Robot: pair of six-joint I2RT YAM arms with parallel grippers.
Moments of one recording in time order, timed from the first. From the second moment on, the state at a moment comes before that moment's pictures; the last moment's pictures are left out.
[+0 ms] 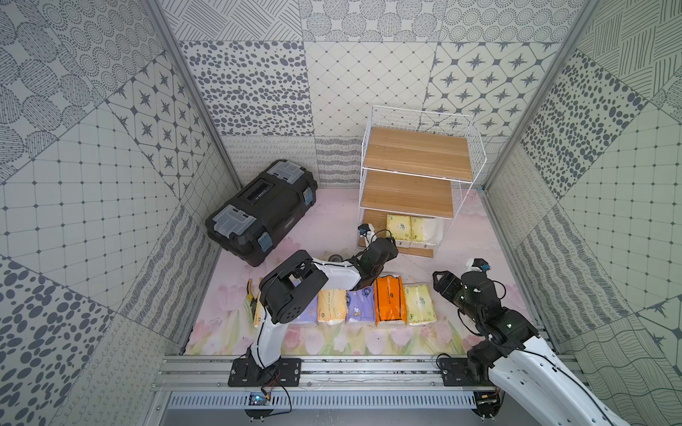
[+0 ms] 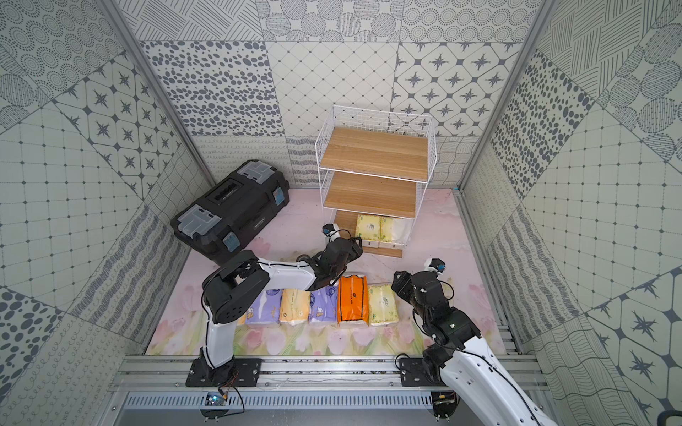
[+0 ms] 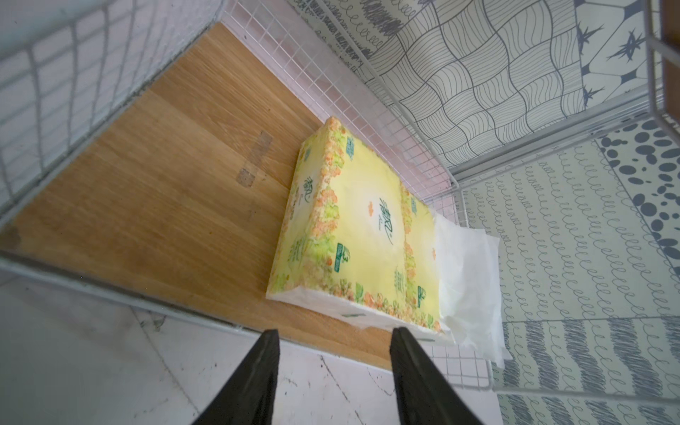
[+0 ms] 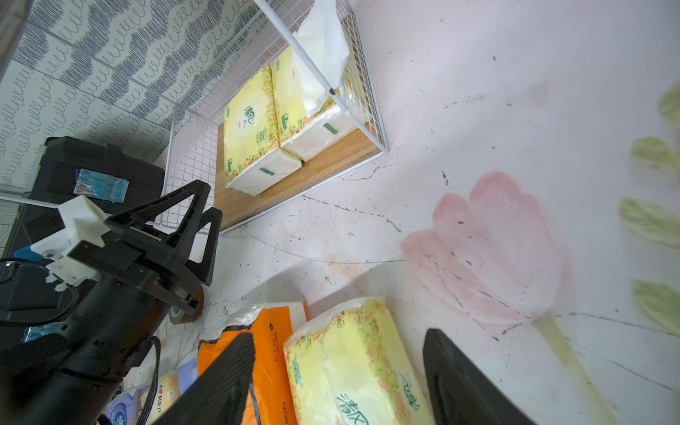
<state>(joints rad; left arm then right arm) -0.85 2.05 1.17 0.46 -0.39 -1.05 0.48 0.55 0.45 -0.55 0.23 0.94</state>
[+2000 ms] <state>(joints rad) -0.83 1.94 0.99 0.49 -0.41 -1.50 0.42 1.02 0.41 0.08 -0.04 1.23</state>
